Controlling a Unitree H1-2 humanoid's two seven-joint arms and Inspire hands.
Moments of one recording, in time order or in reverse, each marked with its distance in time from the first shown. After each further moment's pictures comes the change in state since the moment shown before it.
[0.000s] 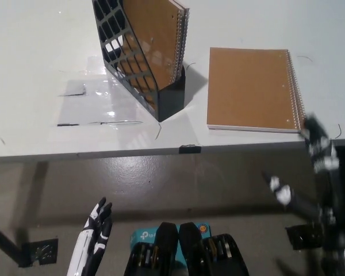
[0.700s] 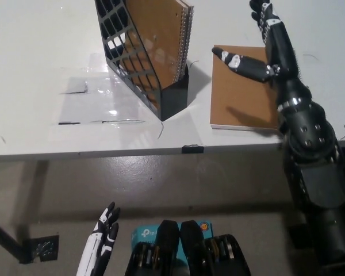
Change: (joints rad) left_arm -0.019 -0.005 -0.013 0.101 0.041 -0.033 0.011; right_arm -0.643 0.017 -0.053 0.631 0.047 0.202 0.008
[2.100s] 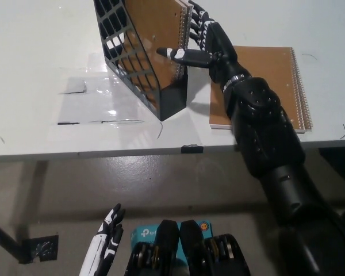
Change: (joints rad) left_arm 0.002 0.023 -0.031 -0.006 0.029 -0.012 -0.001; right_arm -0.231 0.113 -0.020 0.375 0.147 0.146 0.035
